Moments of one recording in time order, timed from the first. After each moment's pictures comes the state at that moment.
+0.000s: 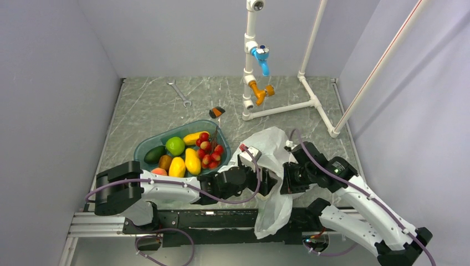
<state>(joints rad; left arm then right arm) -1.35 1.50 0.75 0.48 -0.37 -0.60 0.68 0.77 0.82 -1.16 -0.23 0.55</state>
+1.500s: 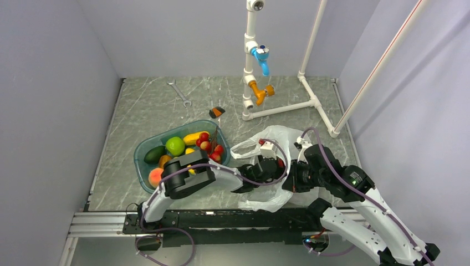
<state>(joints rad) -1.25 2.11 1.14 0.62 -0.39 -0.86 0.68 0.63 0.87 -1.15 -0.16 0.61</state>
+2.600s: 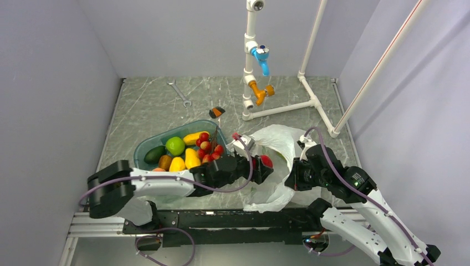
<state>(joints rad) -1.23 1.48 0.74 0.55 -0.24 -0.60 0.68 0.62 0.88 -1.15 -0.09 0.60</state>
